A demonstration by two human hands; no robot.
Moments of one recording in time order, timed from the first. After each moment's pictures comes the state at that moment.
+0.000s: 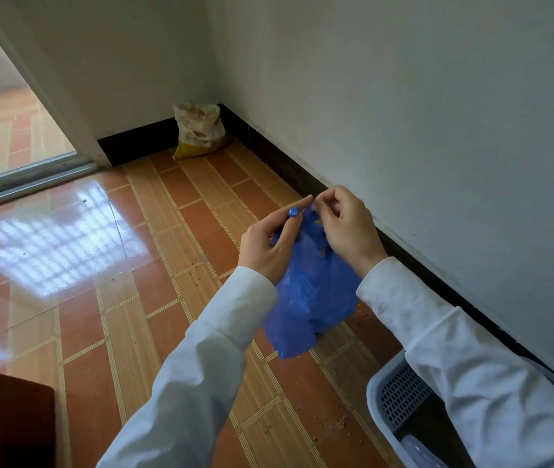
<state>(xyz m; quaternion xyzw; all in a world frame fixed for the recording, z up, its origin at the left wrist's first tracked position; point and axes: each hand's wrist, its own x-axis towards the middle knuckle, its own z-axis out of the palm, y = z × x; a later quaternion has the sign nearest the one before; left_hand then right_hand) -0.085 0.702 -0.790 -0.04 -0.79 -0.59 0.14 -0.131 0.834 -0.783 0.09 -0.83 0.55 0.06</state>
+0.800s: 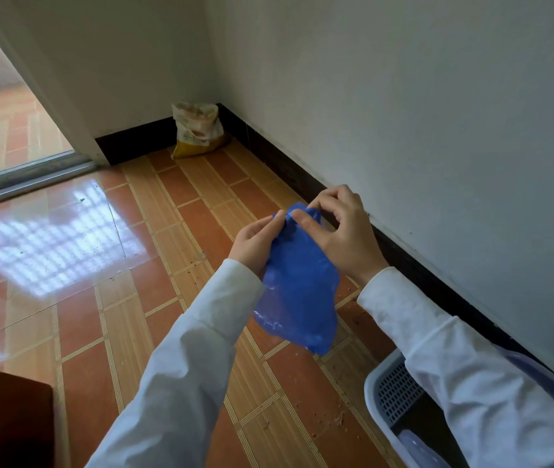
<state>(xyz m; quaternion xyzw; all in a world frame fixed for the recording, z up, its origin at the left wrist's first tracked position) -0.091 0.689 -0.789 0.14 -0.62 -0.77 -0.05 -0.113 0.833 -0.788 0.19 -0.85 0.47 0.15</state>
